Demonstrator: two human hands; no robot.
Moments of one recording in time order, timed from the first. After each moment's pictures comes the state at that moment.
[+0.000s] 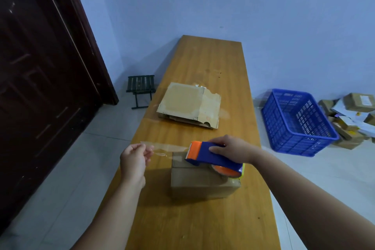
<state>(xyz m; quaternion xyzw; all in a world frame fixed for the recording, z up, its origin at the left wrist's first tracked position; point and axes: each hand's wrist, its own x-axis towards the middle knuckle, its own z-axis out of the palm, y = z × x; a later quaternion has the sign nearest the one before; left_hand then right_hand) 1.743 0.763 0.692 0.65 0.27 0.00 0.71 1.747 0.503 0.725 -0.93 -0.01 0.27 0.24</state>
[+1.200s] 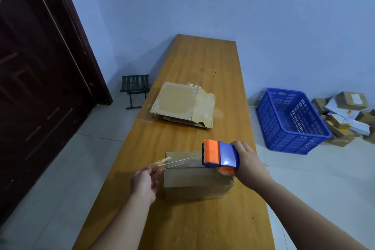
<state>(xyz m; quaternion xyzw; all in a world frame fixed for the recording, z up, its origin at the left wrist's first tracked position) 1.732 0.739 0.628 0.48 0.41 -0.15 0.76 1.689 0.471 0.686 -0.97 0.06 0.05 0.24</state>
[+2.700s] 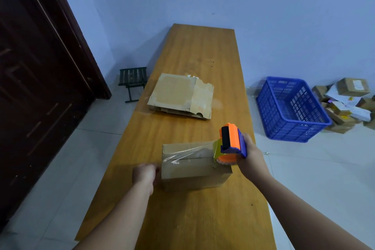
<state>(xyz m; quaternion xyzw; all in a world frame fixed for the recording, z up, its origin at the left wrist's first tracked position) 1.736 0.732 0.613 0.70 0.38 -0.19 0.58 1.678 0.467 0.667 -0.88 0.16 -0.03 0.44</state>
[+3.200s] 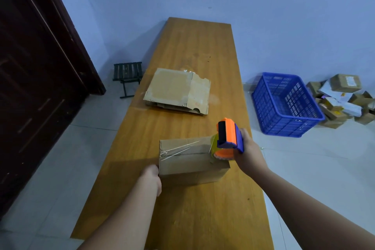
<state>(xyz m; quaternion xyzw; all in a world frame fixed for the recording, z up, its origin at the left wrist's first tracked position) 1.730 0.710 0.620 0.53 0.50 -0.29 0.62 1.680 0.467 0.668 -0.91 0.16 -0.03 0.39</state>
